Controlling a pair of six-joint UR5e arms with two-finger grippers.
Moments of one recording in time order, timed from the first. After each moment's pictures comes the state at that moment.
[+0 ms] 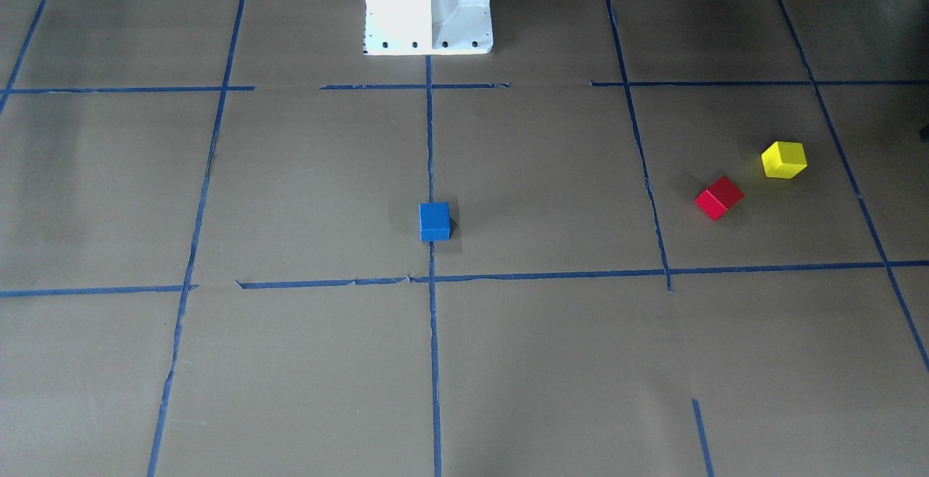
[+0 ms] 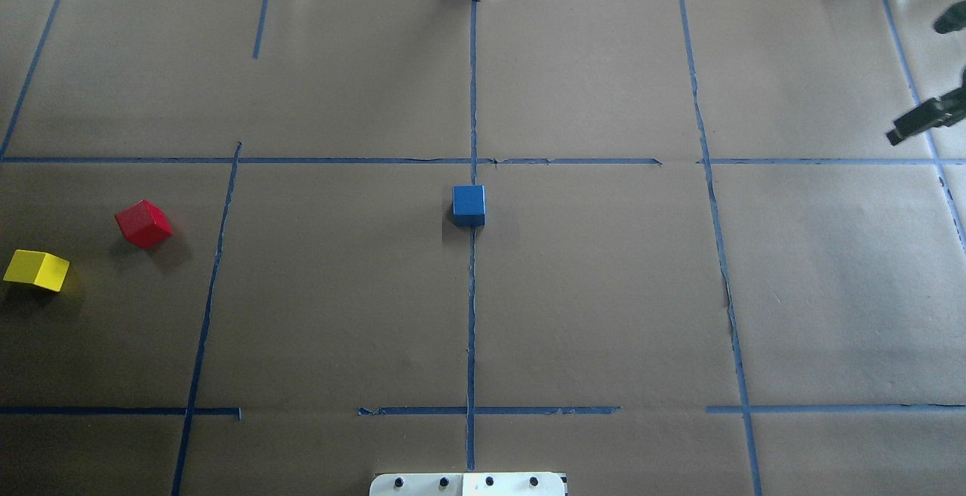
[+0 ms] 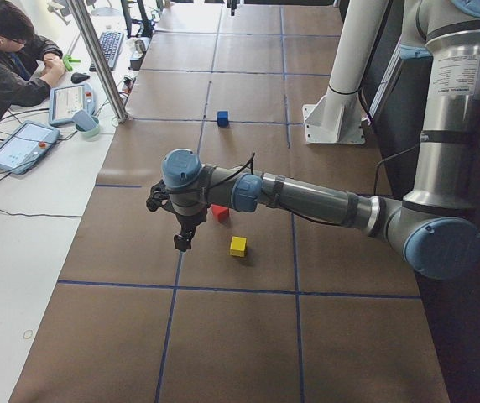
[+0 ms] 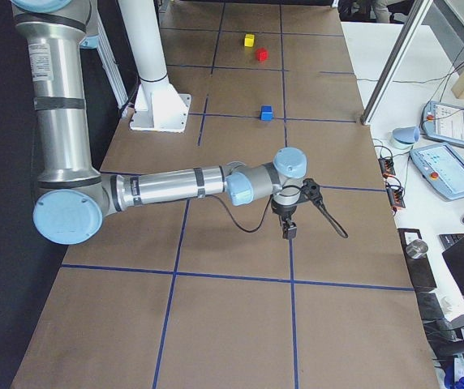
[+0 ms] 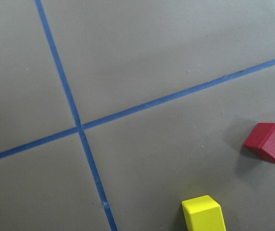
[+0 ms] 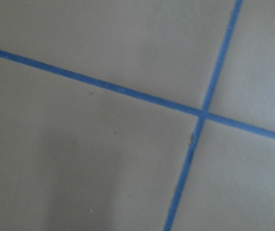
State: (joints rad) left arm -1.49 -1.61 -1.74 -1.58 -2.42 0.17; right arm 1.44 -1.67 1.70 -1.40 2.31 -0.03
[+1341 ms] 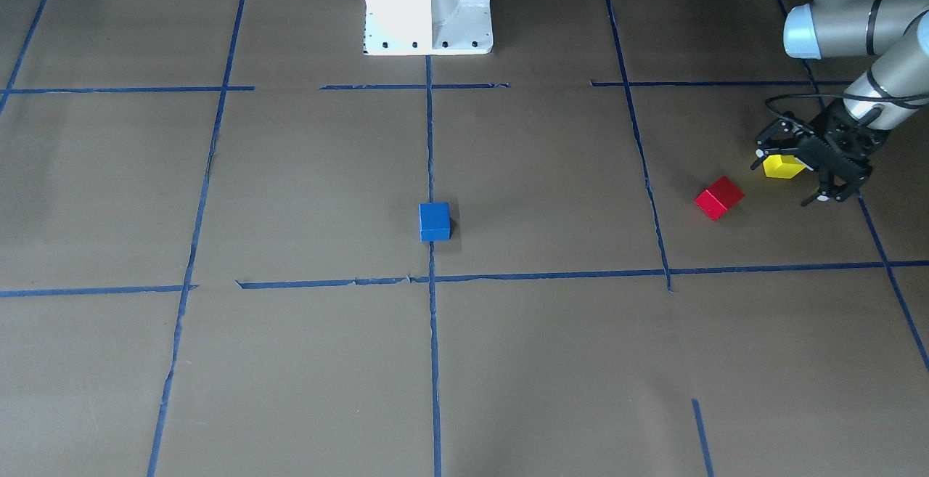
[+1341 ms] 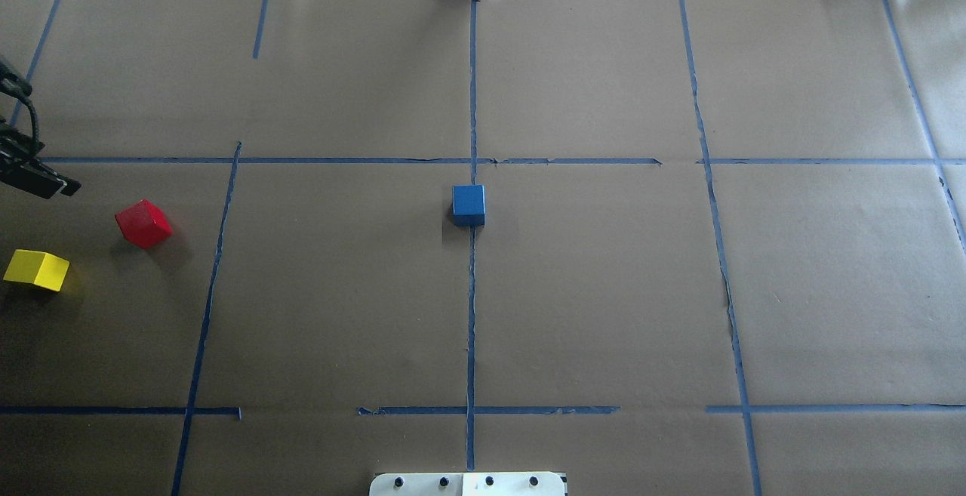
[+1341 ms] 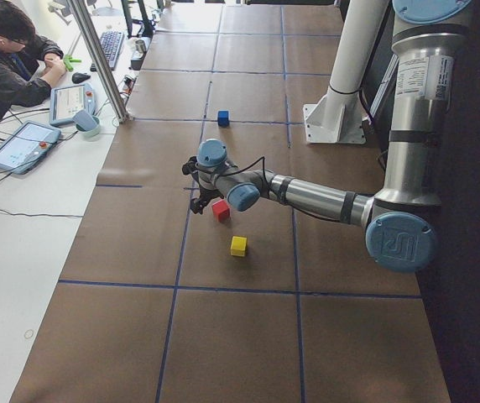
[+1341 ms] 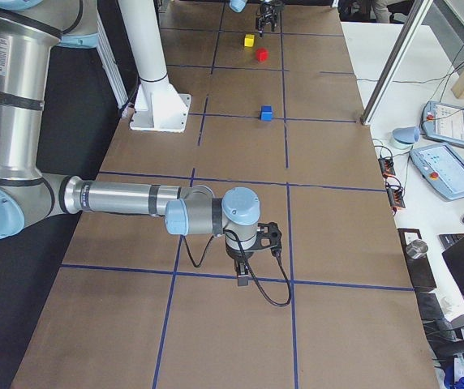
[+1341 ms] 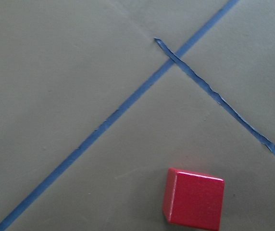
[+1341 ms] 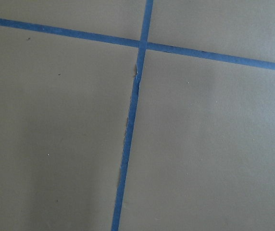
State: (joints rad) left arm -1.04 -1.59 -1.67 -2.18 -2.26 -0.01; right arm 1.52 -1.77 1.75 -1.47 2.29 -0.06
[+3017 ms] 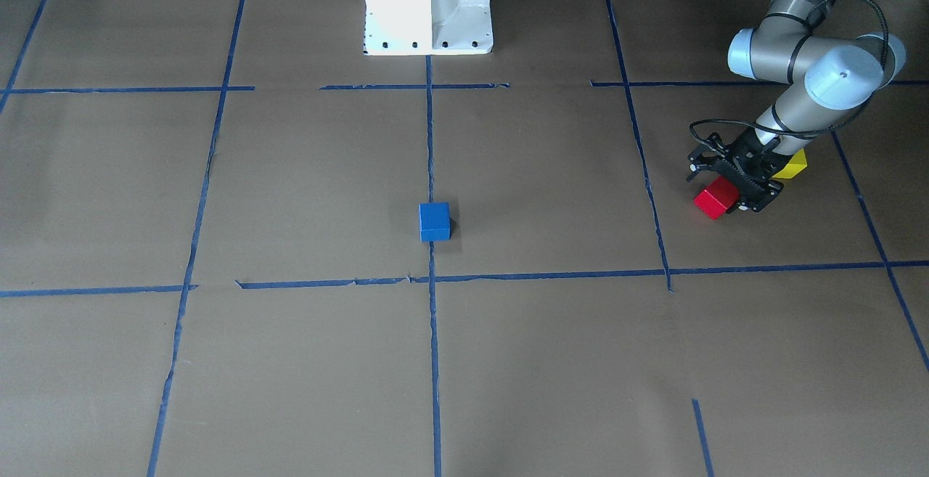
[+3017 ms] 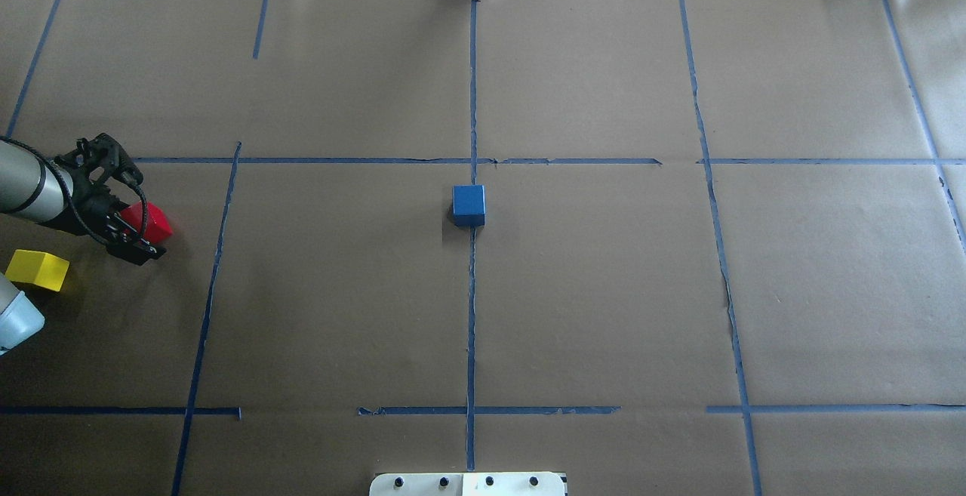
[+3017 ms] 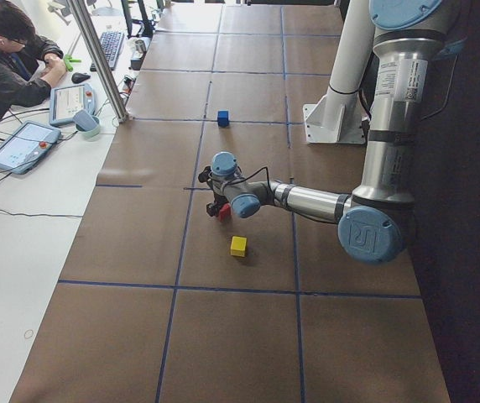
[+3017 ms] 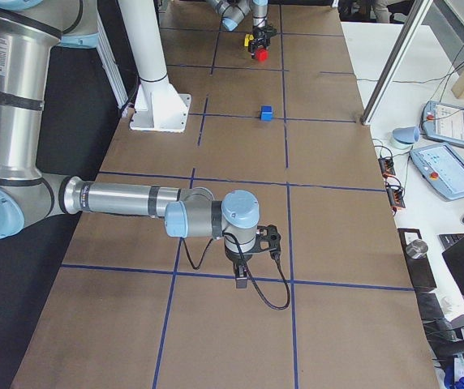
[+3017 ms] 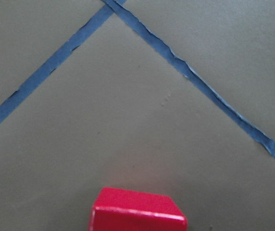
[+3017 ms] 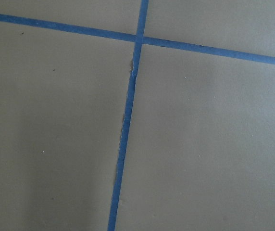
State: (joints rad) left arm -0.85 -1.64 -1.56 -2.29 -2.16 -0.18; right arm 1.52 -1.78 1.74 -1.47 2.29 -0.06
